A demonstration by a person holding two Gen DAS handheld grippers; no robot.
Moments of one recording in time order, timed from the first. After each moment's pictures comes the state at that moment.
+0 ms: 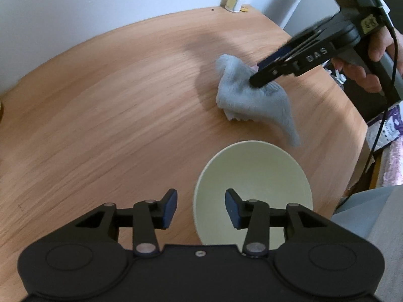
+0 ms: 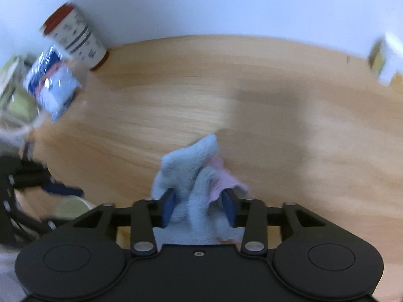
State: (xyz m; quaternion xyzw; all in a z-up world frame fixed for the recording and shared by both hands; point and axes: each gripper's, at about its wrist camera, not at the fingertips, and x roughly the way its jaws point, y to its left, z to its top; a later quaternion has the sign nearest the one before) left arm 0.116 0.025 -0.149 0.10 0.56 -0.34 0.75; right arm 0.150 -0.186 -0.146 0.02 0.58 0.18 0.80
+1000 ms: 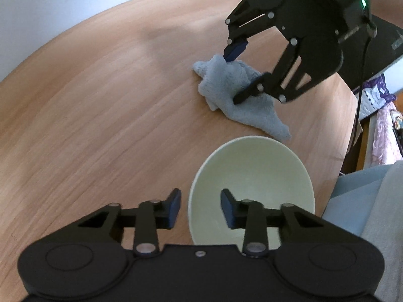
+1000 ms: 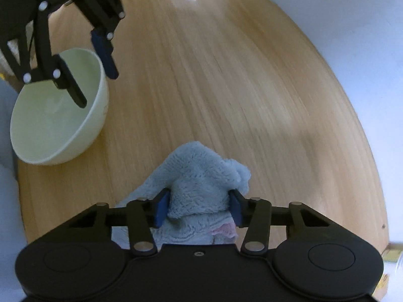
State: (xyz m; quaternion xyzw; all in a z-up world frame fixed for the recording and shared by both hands) left arm 0.134 0.025 -0.161 0.15 0.58 -0.39 0.70; right arm 0.141 -0.127 -0.168 -0.34 0.52 0.42 0.66
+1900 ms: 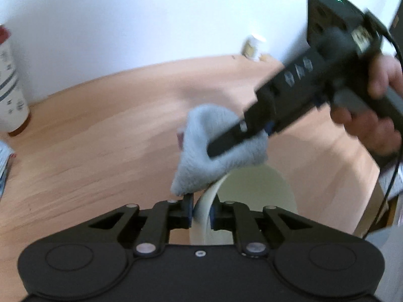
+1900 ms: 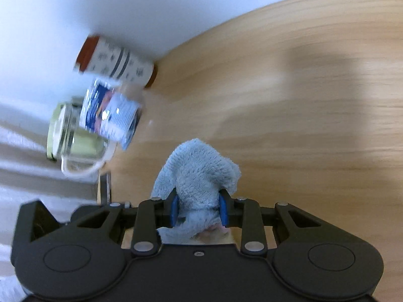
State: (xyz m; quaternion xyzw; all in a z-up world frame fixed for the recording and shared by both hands) left arm 0.080 0.058 -0.135 0.04 0.46 -0.27 0.85; right arm 0.158 -0.135 -0.155 0.25 0.60 0.25 0.71
